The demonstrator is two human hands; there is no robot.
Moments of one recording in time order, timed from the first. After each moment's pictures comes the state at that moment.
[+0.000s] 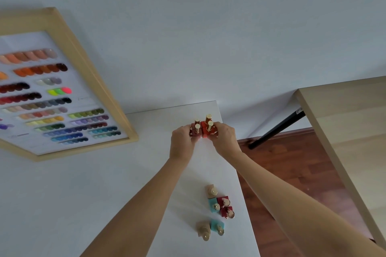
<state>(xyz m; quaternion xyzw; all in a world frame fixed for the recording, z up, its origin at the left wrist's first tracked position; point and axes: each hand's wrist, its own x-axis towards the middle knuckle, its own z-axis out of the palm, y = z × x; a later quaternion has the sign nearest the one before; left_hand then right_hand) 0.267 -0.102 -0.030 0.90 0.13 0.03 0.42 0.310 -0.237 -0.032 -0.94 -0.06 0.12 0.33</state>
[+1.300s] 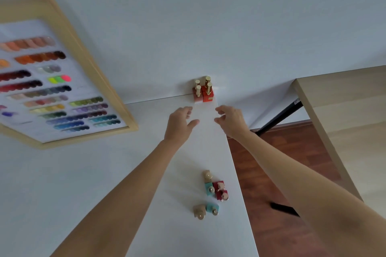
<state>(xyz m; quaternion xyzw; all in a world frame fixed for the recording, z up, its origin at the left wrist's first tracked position) 0.273 -0.095 -0.013 0.90 0.10 0.00 0.42 0.330 -0.269 -0.015 -0.93 -0.05 0.16 0.34</state>
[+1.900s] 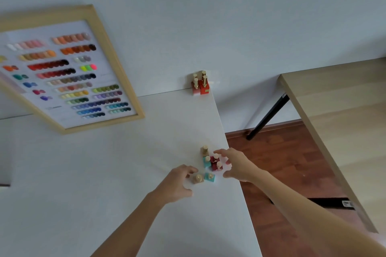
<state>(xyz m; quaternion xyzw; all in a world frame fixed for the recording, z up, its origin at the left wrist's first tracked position) 0.063 -0.108 -0.019 0.88 0.00 -0.26 0.39 0.156 -0.339 -0.020 -0.89 -0.17 0.33 0.25</state>
